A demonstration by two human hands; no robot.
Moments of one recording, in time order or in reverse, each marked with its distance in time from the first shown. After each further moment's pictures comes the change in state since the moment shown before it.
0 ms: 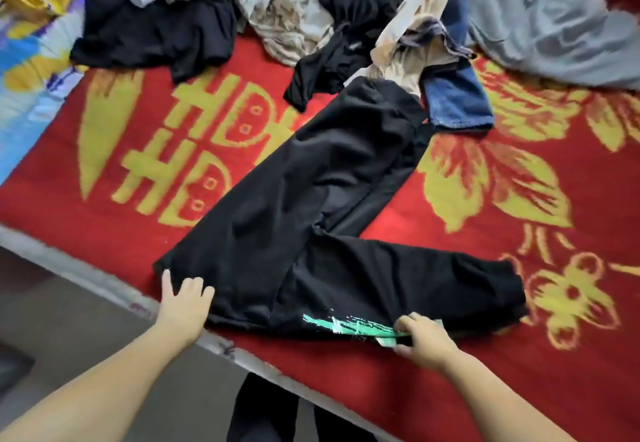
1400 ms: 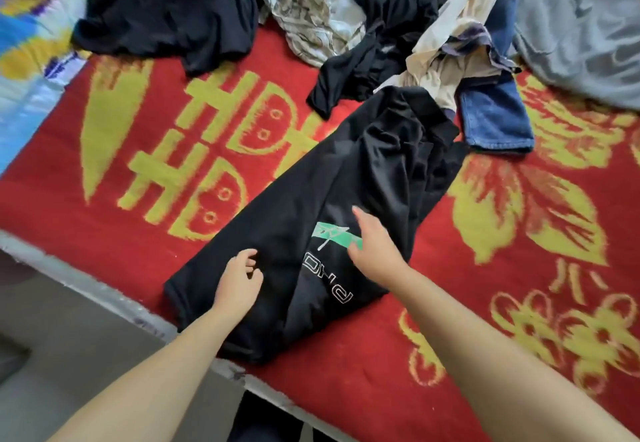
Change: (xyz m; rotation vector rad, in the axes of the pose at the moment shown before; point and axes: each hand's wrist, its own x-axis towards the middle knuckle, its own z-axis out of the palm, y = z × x) left_hand 0.074 0.042 -0.055 -1.413 0.056 -0.319; right_hand 0.097 -0.131 -0.137 0.351 0.315 -0.139
